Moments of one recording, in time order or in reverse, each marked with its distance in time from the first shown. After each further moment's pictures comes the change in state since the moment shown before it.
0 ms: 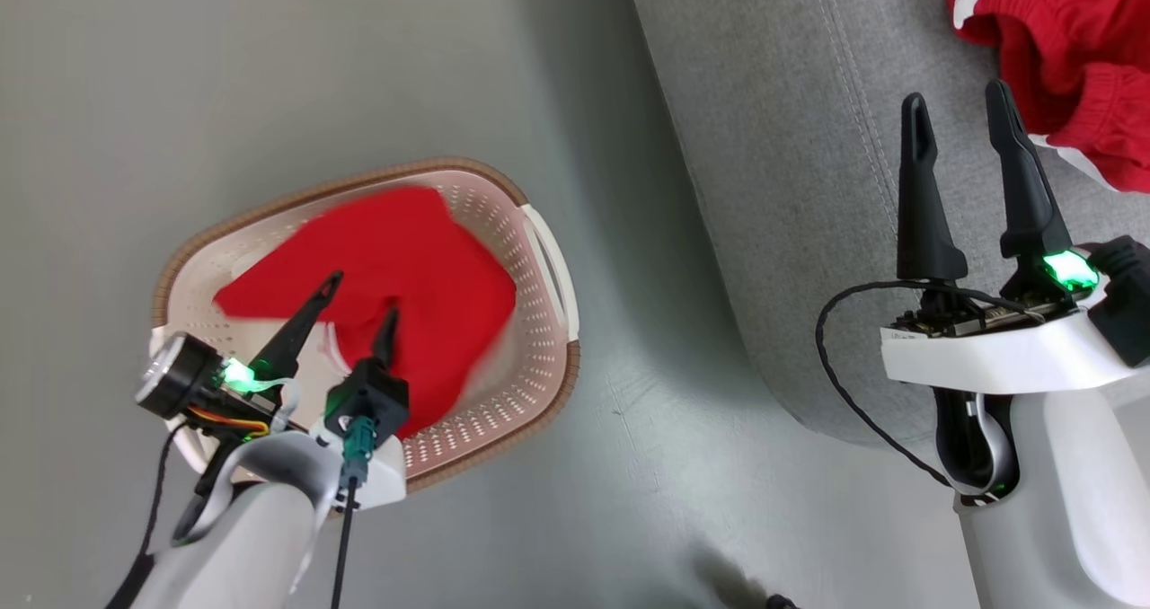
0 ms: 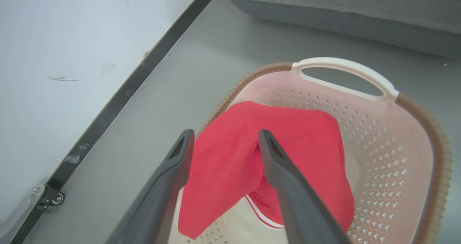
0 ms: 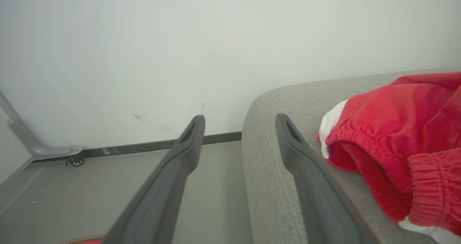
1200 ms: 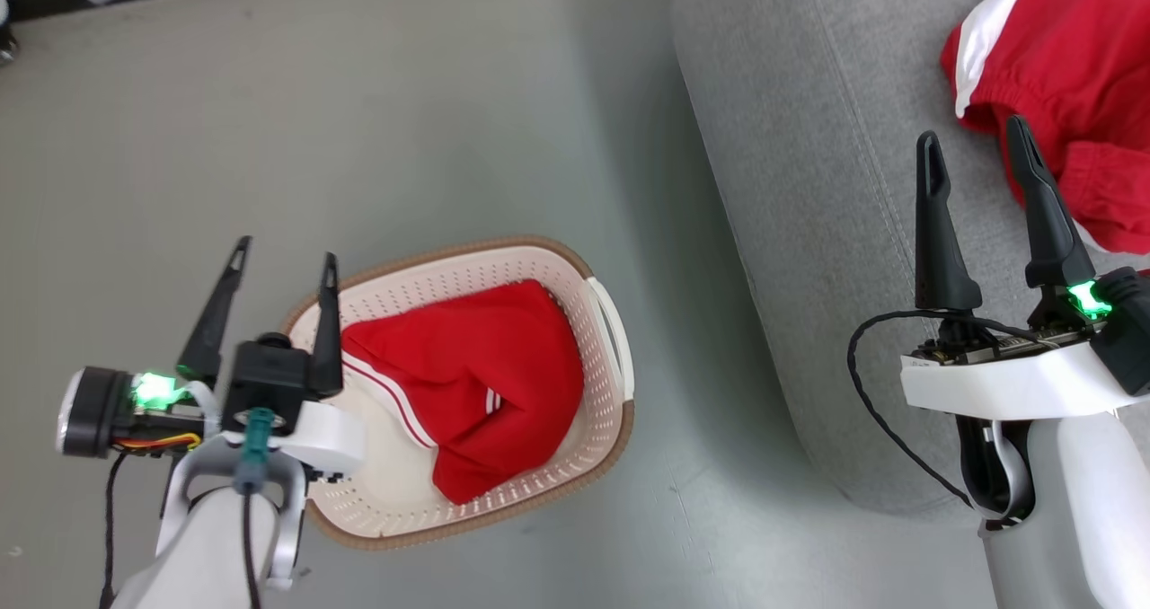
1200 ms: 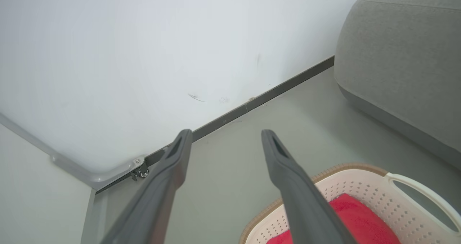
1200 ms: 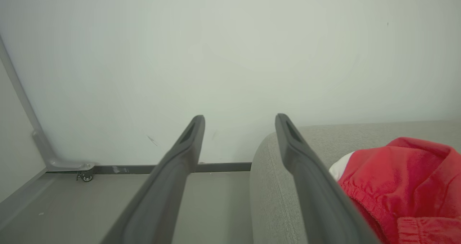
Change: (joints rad) left arm 0.119 -0.045 0.186 -0.223 -0.195 0.129 -0.035; right arm 0.061 -0.021 -0.042 -0.007 -0.102 0.000 0.000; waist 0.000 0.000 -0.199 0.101
